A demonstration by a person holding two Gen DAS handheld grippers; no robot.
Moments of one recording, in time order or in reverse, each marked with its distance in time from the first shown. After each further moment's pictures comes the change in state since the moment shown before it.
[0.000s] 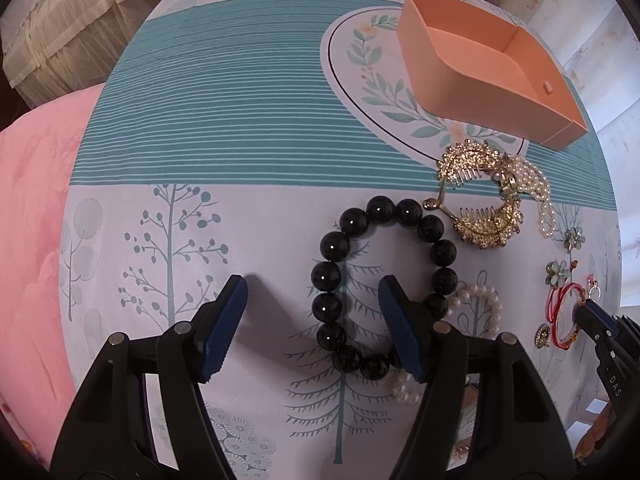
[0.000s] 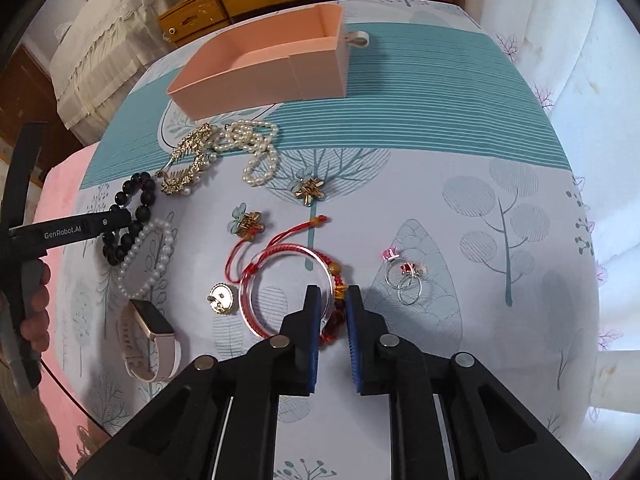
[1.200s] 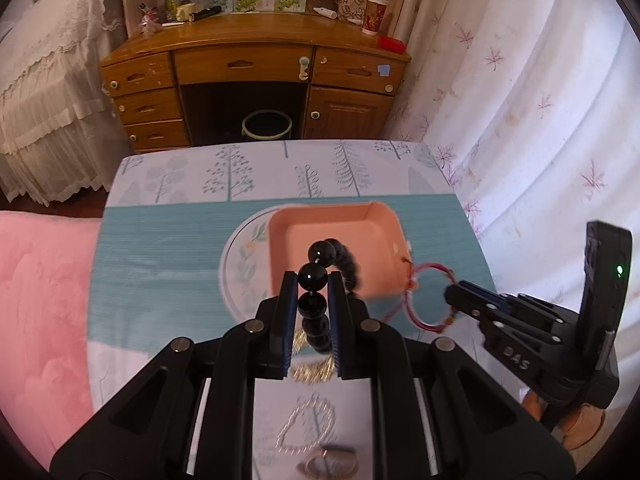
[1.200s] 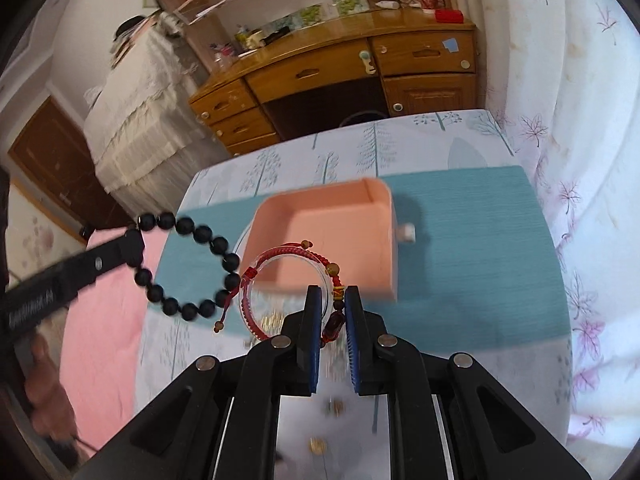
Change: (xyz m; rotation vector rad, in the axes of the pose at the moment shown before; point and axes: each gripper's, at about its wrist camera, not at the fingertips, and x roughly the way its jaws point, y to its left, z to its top) left arm -0.176 -0.088 0.114 0.108 -0.331 -0.183; right arm -0.099 0.002 0.154 0.075 -0.210 0.166
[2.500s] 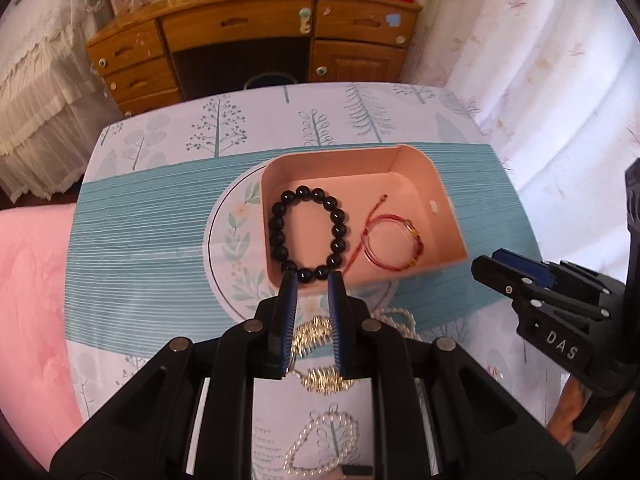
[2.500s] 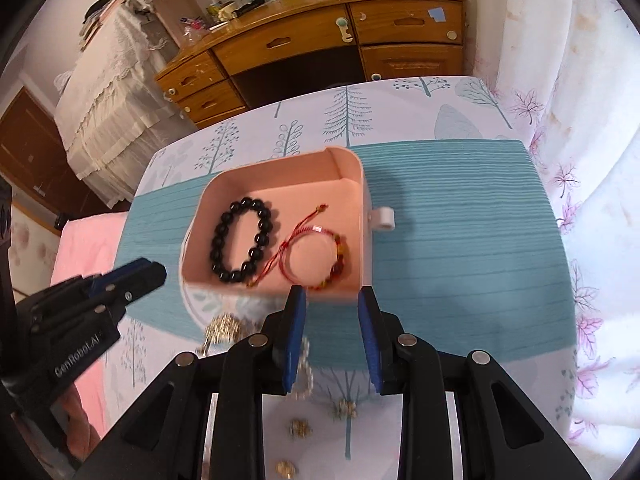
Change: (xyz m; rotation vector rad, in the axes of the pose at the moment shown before) left arm 0.094 0.002 -0.034 0.060 0.116 0.058; right arm 0.065 -0.019 -0.002 0.003 0.106 -0.098
